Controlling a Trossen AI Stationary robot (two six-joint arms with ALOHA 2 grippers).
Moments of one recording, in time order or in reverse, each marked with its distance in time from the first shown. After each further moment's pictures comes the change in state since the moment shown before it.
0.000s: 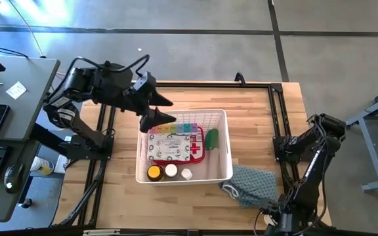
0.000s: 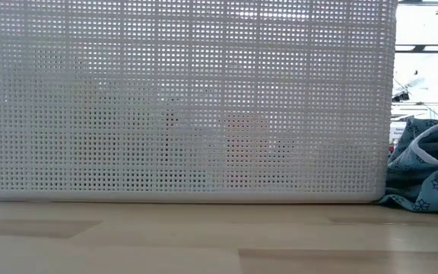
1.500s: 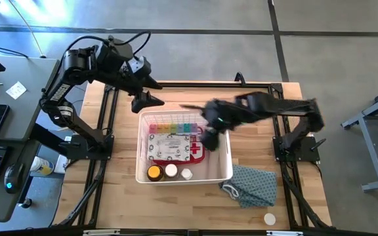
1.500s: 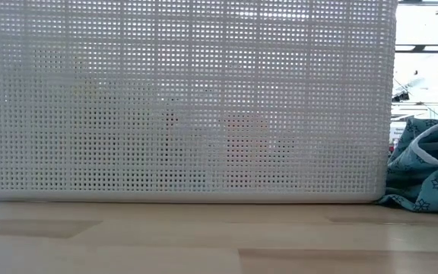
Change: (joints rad) left arm 0.327 -0.028 0.000 -0.199 0.272 0.327; right arm -1.009 0.115 0.827 -0.480 0.214 -1.142
